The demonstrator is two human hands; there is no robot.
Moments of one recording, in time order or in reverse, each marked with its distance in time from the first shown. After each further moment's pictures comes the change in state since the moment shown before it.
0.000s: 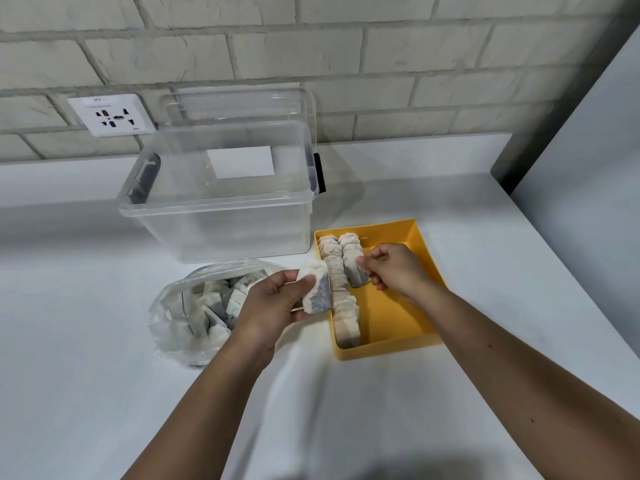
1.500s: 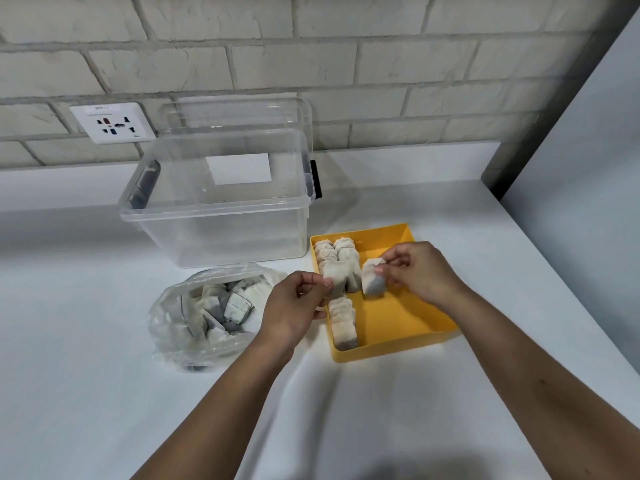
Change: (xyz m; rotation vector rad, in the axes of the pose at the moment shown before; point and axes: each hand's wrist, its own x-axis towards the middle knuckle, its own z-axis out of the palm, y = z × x) left_hand 0.009 -0.013 0.022 0.209 0.056 0.126; right_hand -0.039 -0.018 -0.044 -0.128 0.031 -0.144
